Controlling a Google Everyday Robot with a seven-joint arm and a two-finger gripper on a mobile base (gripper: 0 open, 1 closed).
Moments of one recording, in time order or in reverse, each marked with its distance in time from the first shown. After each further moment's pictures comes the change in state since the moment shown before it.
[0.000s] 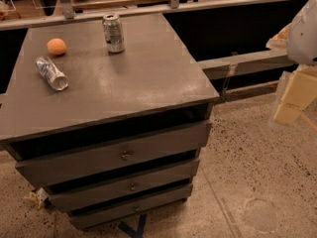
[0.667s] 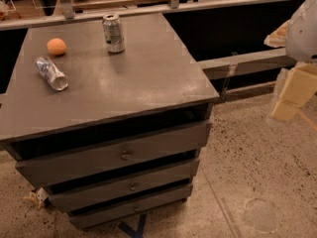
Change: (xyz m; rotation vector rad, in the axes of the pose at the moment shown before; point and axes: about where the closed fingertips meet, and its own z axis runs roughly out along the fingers) arm -0.006 -0.005 -0.001 0.012 -0.022 -0.014
